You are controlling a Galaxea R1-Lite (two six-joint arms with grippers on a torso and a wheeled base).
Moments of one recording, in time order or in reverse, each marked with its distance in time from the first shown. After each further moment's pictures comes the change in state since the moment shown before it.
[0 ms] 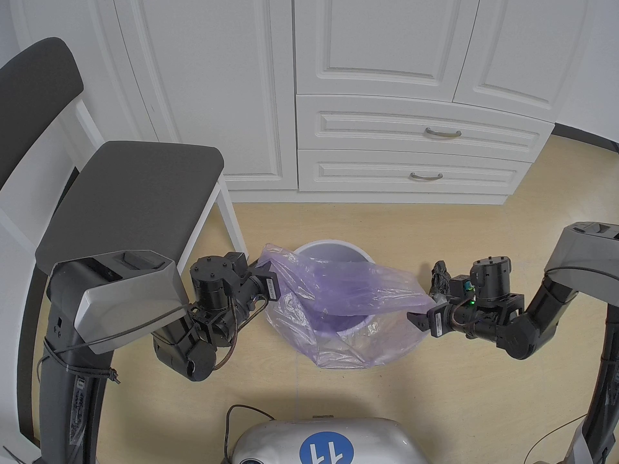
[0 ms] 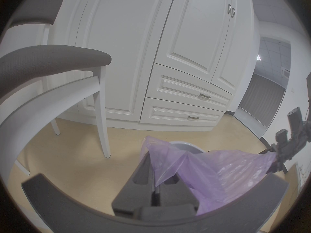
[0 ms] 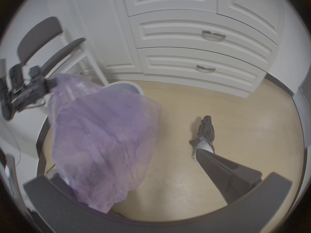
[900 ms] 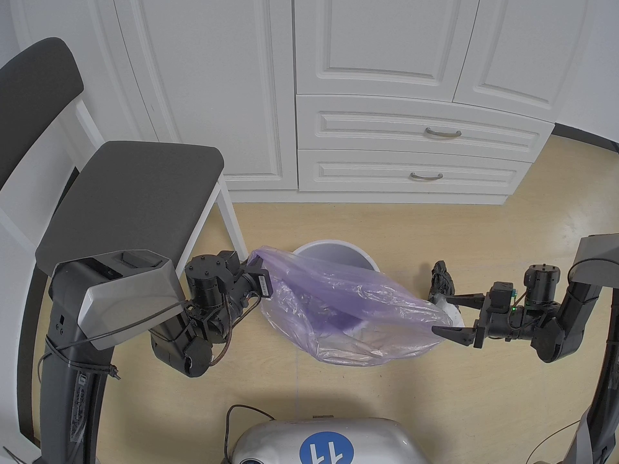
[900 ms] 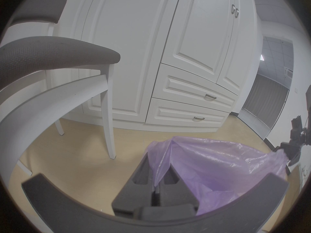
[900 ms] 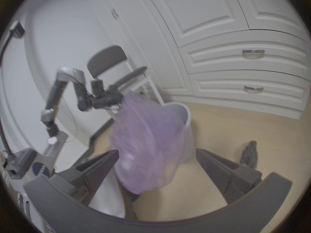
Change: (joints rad) left arm 0.035 0.024 -0.022 -0.007 0.001 0.000; right arm -0.300 0.059 0.166 -0.343 0.912 -0.195
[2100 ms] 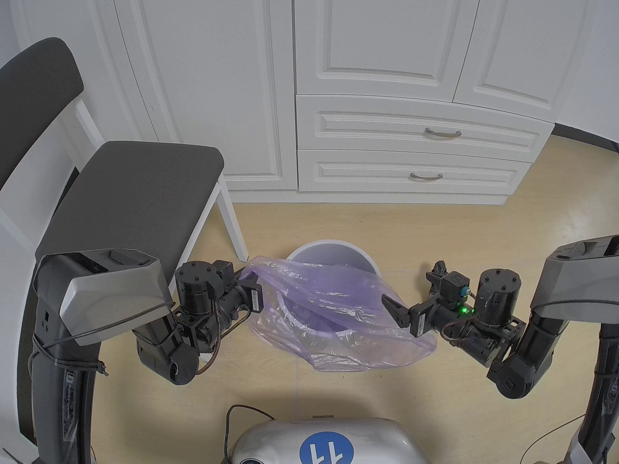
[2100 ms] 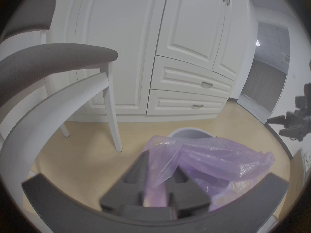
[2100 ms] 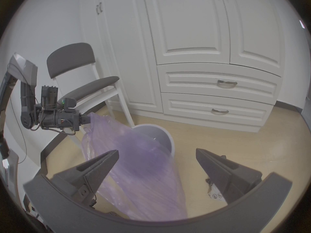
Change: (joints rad) left arm 0.012 -0.063 0.134 0.026 -0.025 0.094; right arm 0.459 -0.056 0.031 -0.256 -0.942 0.196
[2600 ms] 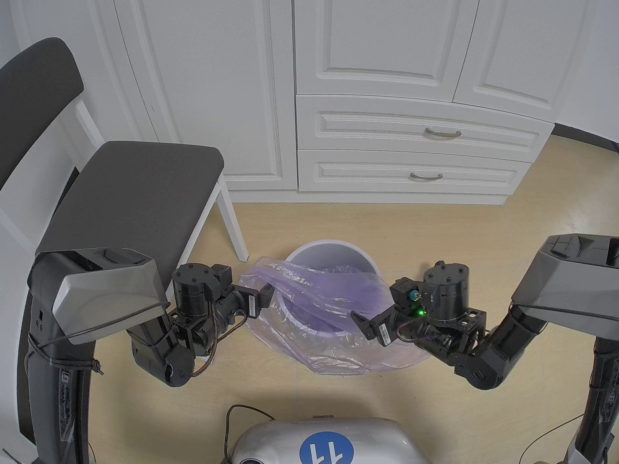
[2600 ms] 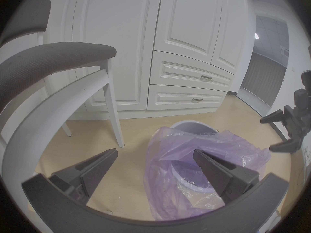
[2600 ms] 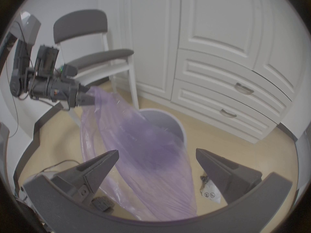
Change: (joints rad) left arm 0.003 -0.025 0.041 0.028 -0.003 0.032; right arm 0.137 0.006 -0.241 0.416 -0.155 -0.160
